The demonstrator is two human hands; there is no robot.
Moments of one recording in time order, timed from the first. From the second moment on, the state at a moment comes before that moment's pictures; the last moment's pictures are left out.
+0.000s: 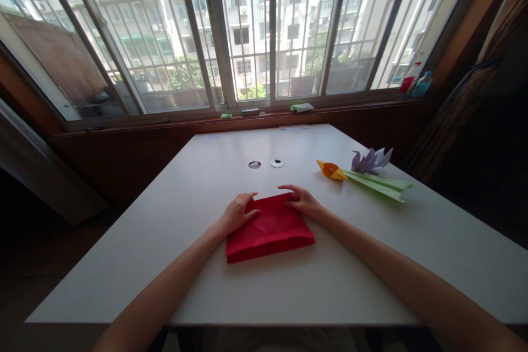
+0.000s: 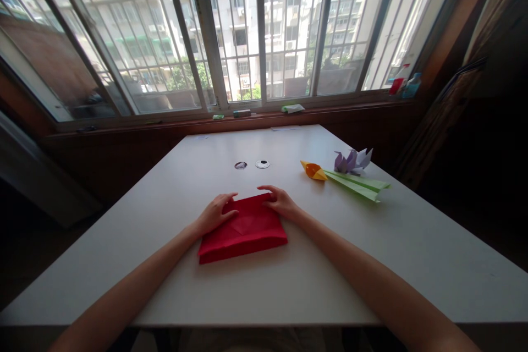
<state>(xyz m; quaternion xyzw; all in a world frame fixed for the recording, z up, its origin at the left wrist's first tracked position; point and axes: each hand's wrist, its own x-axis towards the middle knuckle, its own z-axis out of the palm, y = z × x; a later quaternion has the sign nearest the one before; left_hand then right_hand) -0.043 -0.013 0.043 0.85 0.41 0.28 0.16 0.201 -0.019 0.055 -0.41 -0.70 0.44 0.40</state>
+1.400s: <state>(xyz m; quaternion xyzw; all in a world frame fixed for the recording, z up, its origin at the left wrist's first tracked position) -0.028 -0.019 0.046 0.49 0.38 0.47 0.63 0.193 -0.026 0.056 -0.36 -0.57 0.60 0.43</state>
